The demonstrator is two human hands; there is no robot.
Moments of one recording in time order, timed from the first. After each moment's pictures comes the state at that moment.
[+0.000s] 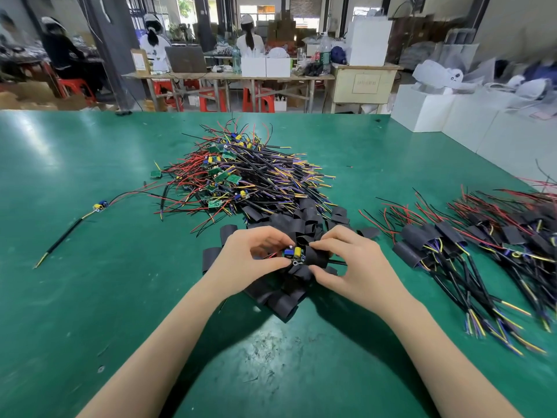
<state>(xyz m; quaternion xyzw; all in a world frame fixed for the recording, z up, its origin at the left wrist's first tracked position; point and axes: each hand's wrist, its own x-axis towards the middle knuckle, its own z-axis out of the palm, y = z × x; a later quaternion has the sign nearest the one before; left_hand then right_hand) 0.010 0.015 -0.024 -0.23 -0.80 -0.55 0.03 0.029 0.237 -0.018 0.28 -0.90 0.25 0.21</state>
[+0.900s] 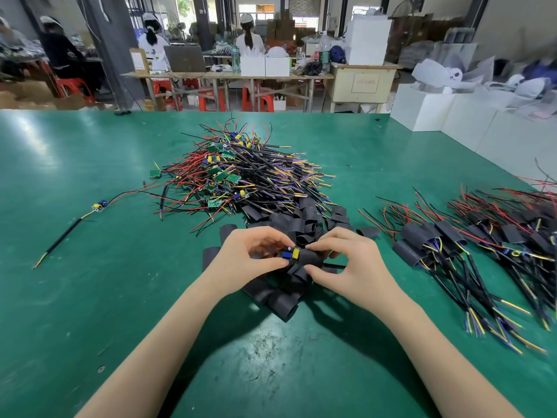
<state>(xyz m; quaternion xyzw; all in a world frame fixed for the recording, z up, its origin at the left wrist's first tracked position) 0.012 0.013 -0.022 -0.23 -0.78 -0.58 0.01 0.029 0.230 -0.018 0.25 -0.88 0.36 0.19</state>
